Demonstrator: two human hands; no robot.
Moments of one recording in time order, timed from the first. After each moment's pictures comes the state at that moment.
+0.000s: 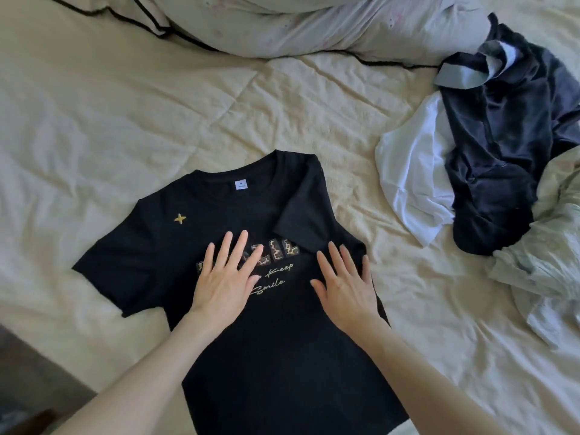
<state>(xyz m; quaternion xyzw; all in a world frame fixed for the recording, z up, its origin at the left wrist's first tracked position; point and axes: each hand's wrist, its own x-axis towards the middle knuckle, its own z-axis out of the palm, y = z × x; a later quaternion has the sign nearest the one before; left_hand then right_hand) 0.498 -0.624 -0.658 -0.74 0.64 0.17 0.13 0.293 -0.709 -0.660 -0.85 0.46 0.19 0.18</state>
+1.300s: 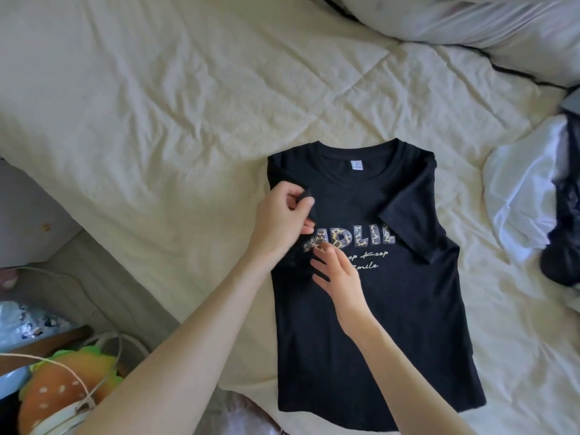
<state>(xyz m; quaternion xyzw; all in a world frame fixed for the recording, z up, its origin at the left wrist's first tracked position) 0.596 -0.611 -0.587 -0.77 0.17 0.43 -0.45 0.455 -0.611 -0.620 -0.39 0.59 -0.08 0.70</state>
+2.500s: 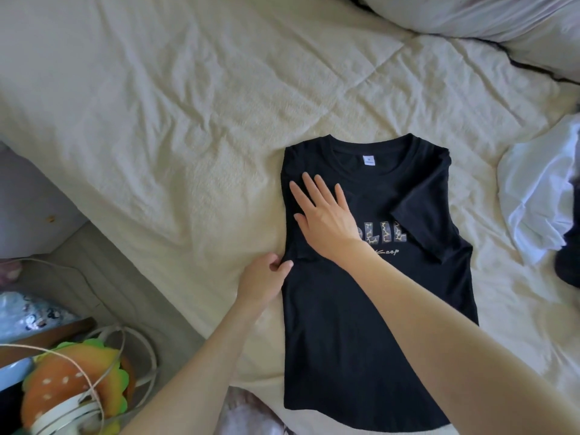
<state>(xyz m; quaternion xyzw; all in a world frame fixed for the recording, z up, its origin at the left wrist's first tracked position) 0.573 -0.522 -0.653 -0.83 0.15 0.48 -0.22 0.517 -0.669 -0.647 -0.94 0.27 0.17 0.16</state>
